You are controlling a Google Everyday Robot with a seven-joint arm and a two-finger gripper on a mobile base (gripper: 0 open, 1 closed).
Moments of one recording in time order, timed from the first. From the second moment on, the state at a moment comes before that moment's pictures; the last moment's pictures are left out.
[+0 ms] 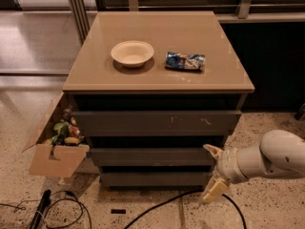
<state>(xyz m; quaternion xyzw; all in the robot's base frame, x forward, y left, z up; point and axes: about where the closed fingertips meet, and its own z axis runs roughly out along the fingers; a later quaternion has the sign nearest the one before) 0.450 -0.169 0.593 -0.58 0.73 0.20 0.30</state>
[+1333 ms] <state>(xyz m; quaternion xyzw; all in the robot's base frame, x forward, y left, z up) 0.488 -0.139 0.563 -0.57 0.71 0.23 0.34</state>
